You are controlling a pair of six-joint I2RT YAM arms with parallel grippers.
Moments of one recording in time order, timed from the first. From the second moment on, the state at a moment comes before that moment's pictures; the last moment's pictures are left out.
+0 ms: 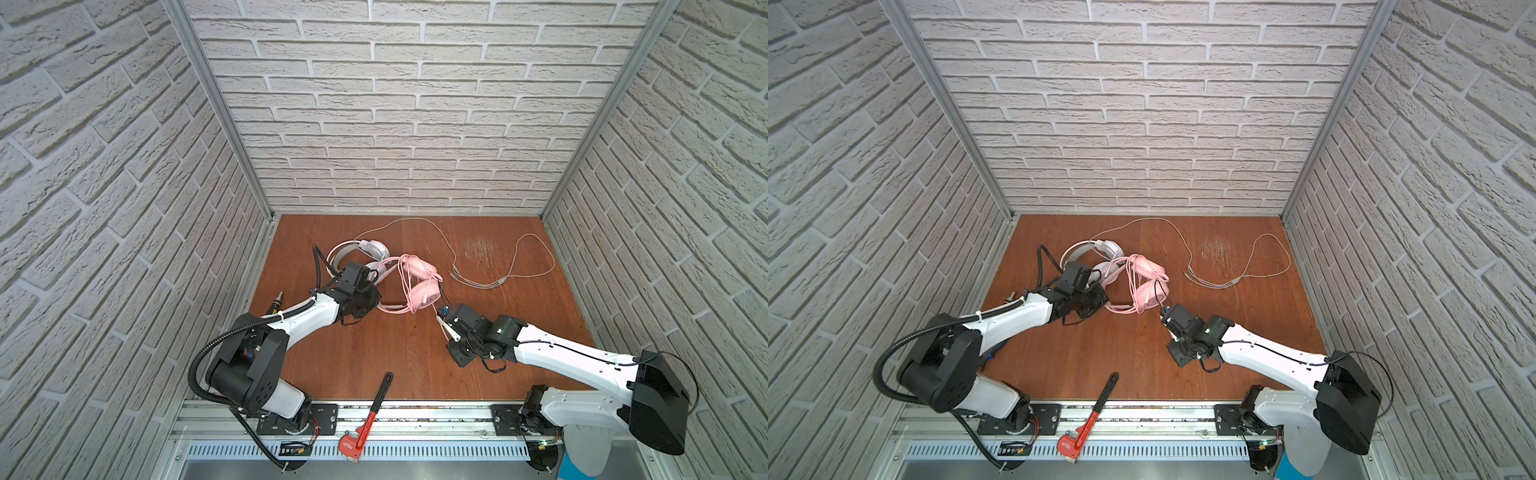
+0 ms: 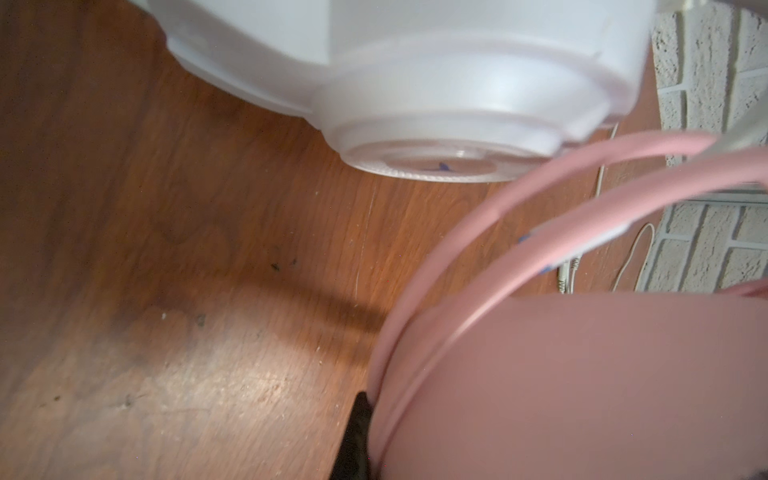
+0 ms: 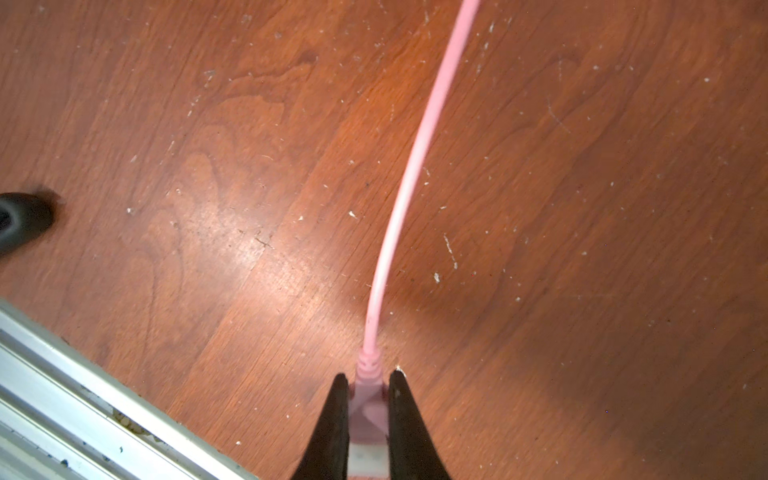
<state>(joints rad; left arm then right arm) -0.50 1.49 0.80 -0.22 0.15 -1.12 0.85 1.21 0.74 -0.77 0.10 0.27</state>
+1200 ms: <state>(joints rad) -0.65 1.62 1.12 -0.60 -0.03 -1.03 1.00 1.36 0.99 -0.83 0.23 -0.26</state>
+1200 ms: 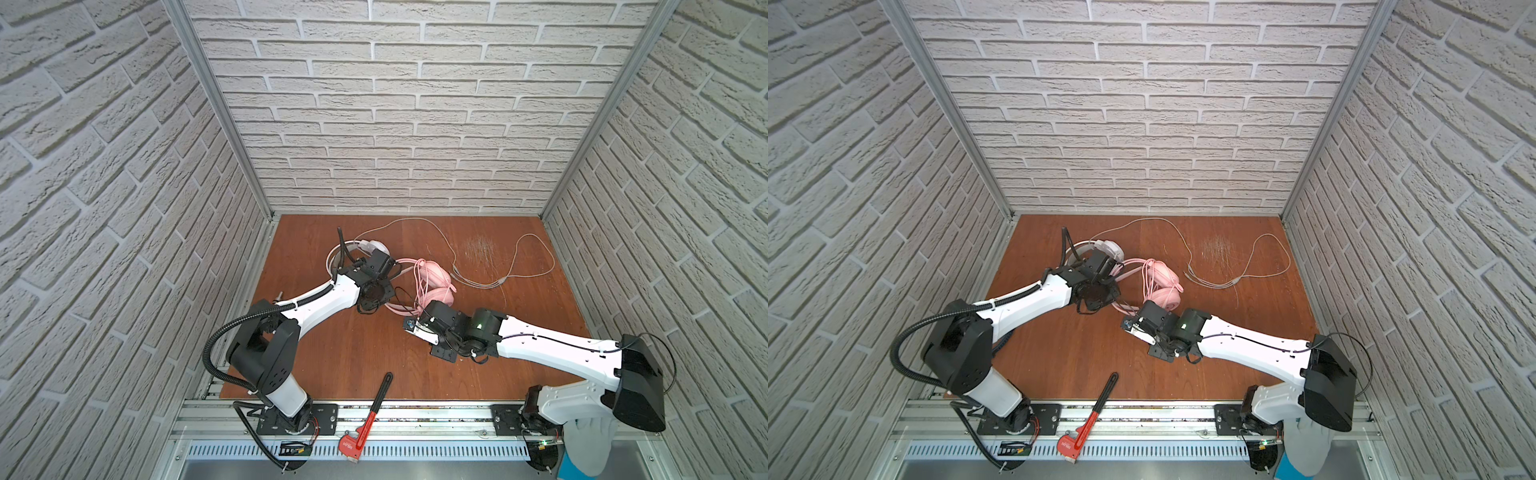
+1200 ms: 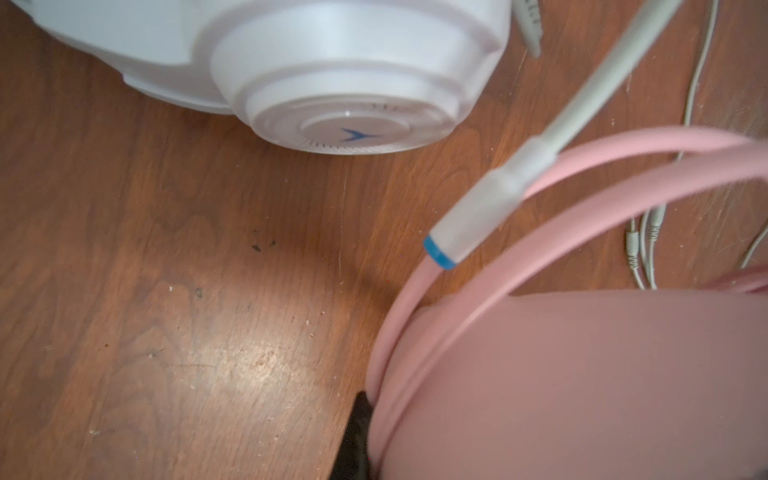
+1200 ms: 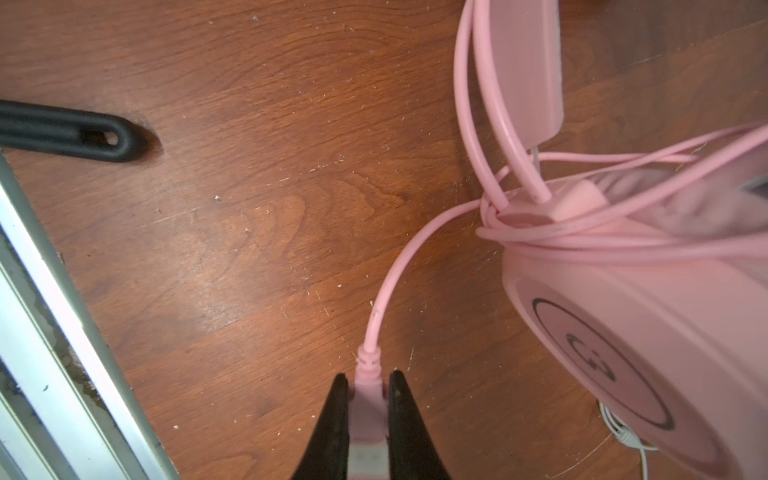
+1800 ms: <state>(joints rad) -0.68 1.80 1.27 -0.69 -0.02 -0.91 1.01 1.39 1.05 -0.83 0.27 -0.47</state>
